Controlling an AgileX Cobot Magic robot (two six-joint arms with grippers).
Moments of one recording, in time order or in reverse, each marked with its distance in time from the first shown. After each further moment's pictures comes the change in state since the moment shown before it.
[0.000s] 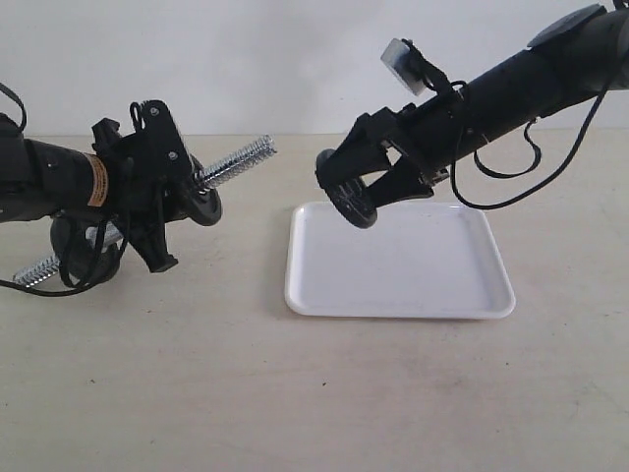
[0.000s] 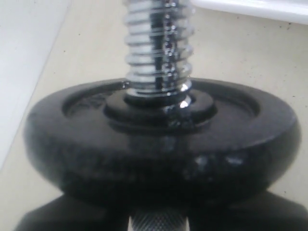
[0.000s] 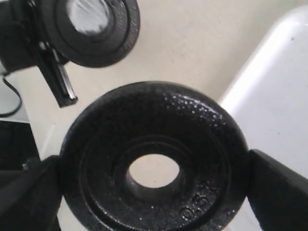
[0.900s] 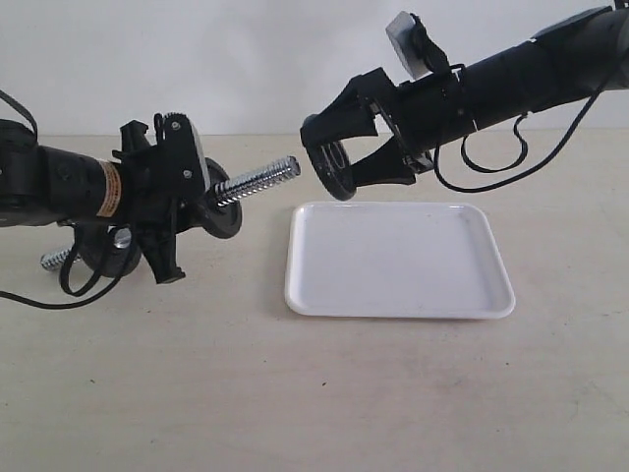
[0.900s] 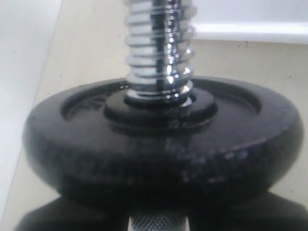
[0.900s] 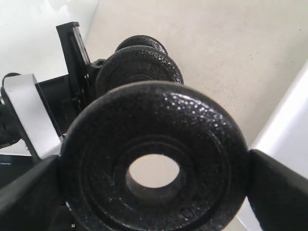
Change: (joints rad) left arm -0.025 0.012 0.004 0.152 -0.077 -0.019; right arm 0.000 0.000 0.000 0.156 0.000 0.041
